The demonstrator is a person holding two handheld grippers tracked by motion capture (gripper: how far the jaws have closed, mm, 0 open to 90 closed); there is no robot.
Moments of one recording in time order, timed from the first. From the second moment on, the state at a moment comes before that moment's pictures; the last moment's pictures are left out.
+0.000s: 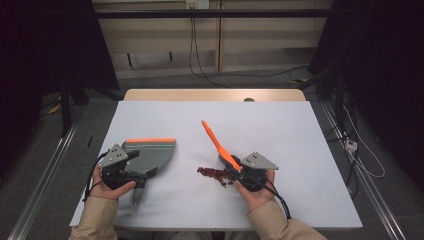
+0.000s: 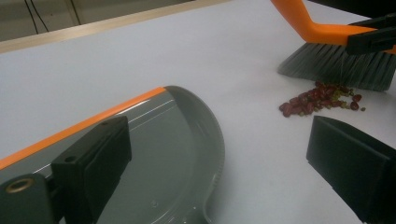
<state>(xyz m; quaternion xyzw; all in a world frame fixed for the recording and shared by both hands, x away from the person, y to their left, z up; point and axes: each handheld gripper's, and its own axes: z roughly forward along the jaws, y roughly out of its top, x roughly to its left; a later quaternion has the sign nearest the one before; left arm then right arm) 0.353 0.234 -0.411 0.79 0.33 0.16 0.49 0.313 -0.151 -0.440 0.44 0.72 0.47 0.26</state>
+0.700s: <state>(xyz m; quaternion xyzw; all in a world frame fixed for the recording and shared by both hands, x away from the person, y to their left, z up) 0.354 0.234 -0.412 0.79 0.33 0.16 0.49 0.349 -0.158 -0.419 0.45 0.78 0.38 0.20</state>
